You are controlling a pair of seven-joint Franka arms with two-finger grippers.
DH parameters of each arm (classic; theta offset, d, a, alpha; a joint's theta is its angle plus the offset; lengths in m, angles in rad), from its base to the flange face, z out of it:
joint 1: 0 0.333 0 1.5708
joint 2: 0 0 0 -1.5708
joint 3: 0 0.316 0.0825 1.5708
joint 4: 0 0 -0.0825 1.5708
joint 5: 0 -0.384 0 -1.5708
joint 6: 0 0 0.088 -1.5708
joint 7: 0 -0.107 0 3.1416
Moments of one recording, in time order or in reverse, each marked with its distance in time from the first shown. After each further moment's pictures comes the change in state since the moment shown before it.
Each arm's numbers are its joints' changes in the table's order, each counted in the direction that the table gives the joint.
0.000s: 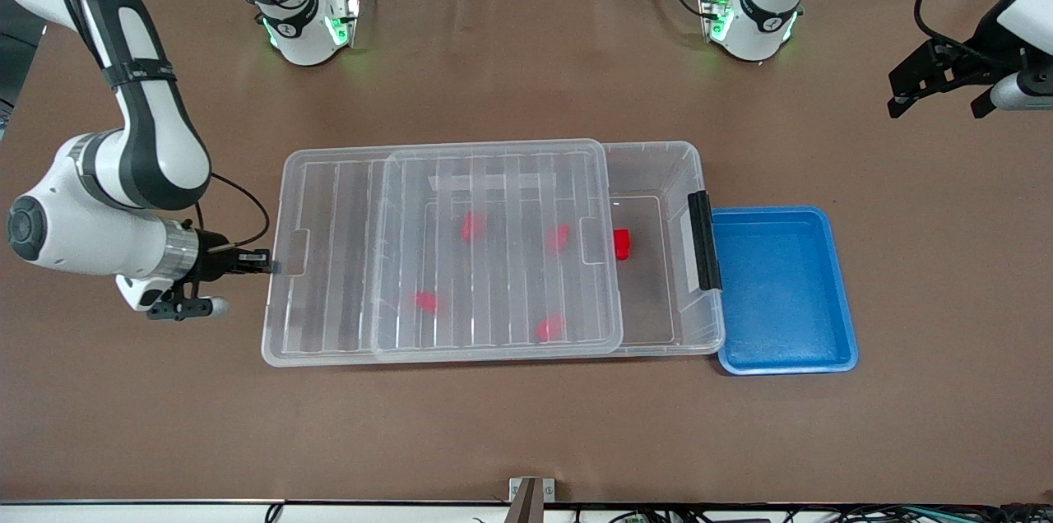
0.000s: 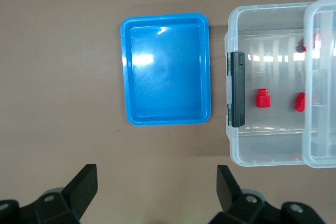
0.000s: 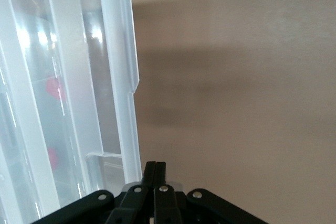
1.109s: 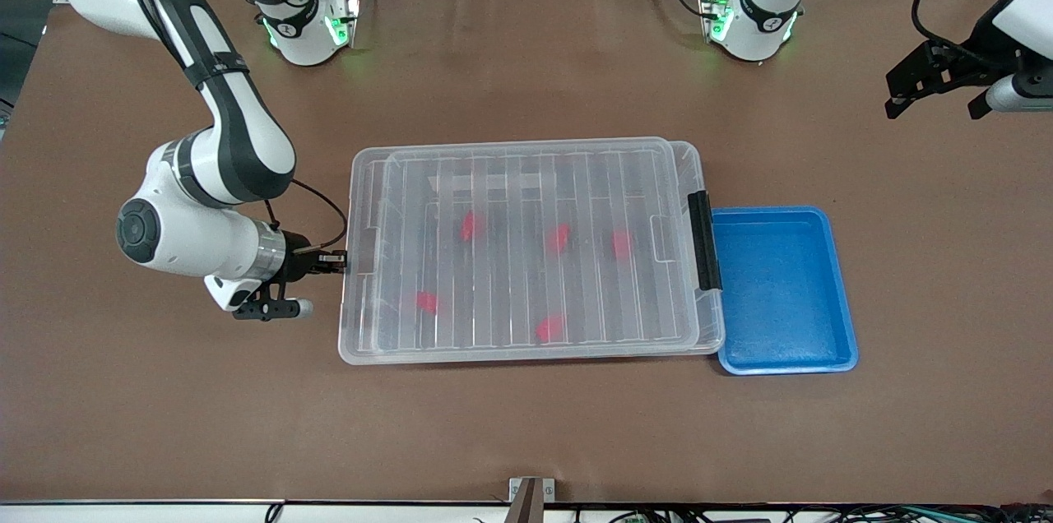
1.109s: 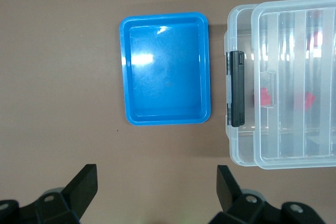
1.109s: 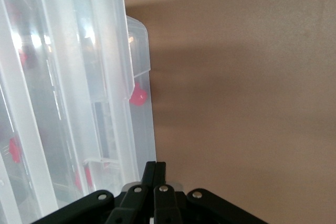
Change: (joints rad) left arm -0.003 0.000 0.000 -0.005 0.000 0.002 0.000; right arm 0.117 -0.053 0.053 0.048 -0.001 0.058 -0.160
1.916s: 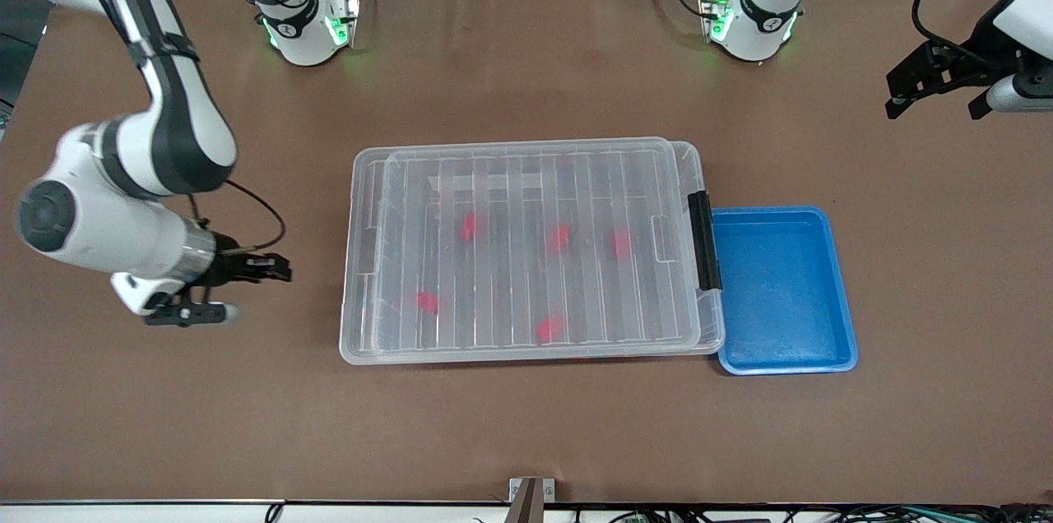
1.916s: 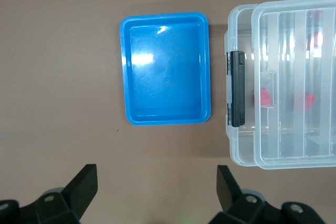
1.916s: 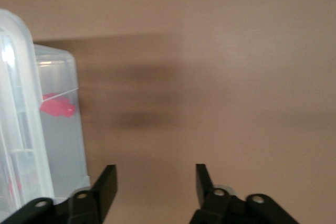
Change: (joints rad) left arm 0.000 0.000 0.001 -0.001 0.000 0.000 0.000; right arm -0.121 0.116 -0.028 0.084 0.245 -0.160 0.001
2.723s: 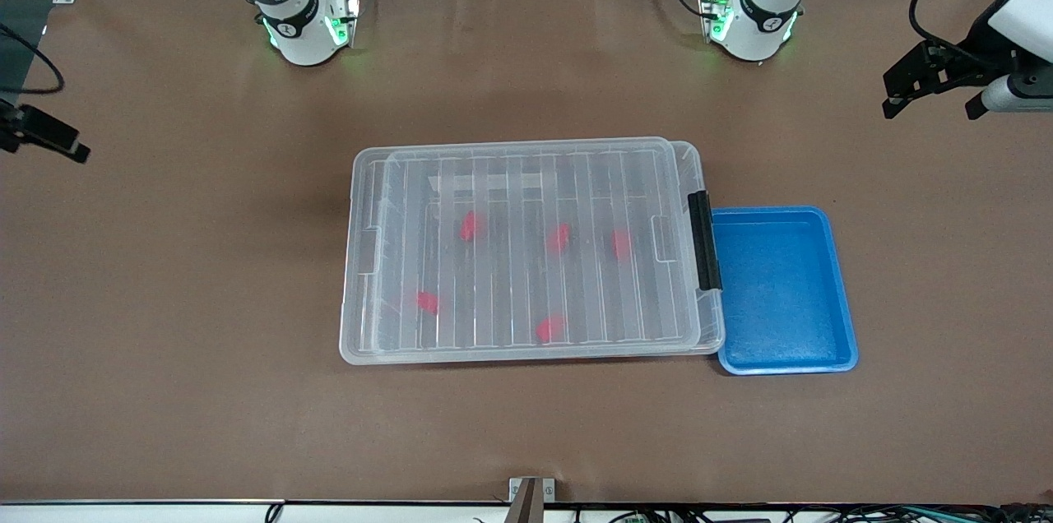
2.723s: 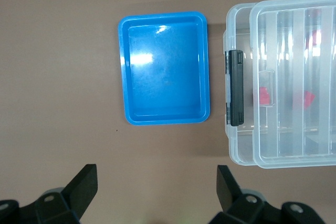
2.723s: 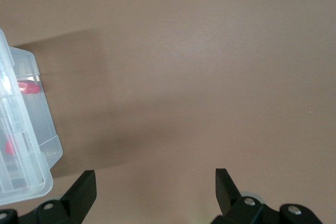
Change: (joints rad) left arm -0.005 0.000 -0.002 -0.001 0.000 0.000 0.000; right arm -0.035 0.368 -0.203 0.083 0.020 -0.415 0.052
